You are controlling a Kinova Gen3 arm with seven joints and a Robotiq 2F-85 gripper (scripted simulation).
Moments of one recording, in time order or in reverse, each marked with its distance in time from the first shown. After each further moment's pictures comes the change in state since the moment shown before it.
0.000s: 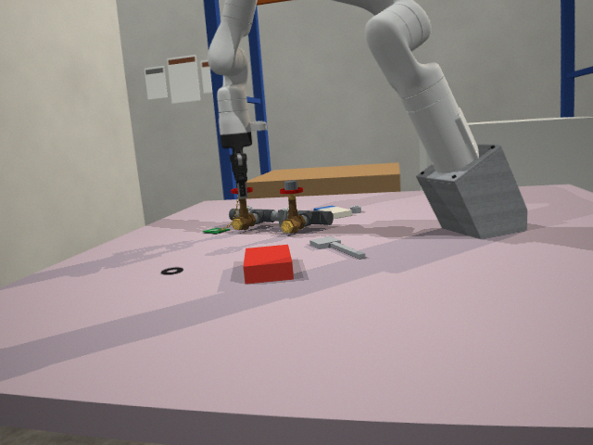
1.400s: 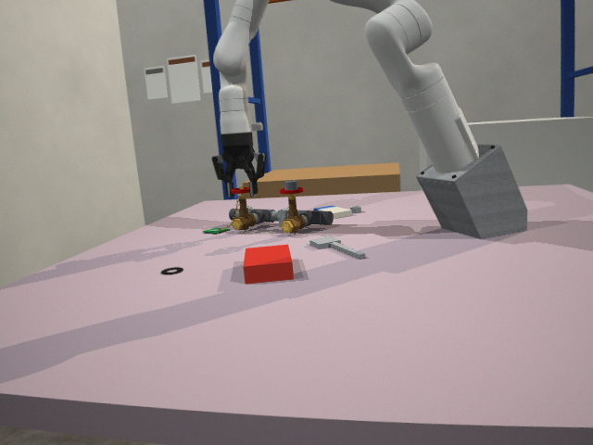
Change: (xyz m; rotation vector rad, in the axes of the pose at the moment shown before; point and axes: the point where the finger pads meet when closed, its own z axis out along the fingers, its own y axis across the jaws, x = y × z) arm 0.000 0.000 0.000 -0.013 -0.029 -1.089
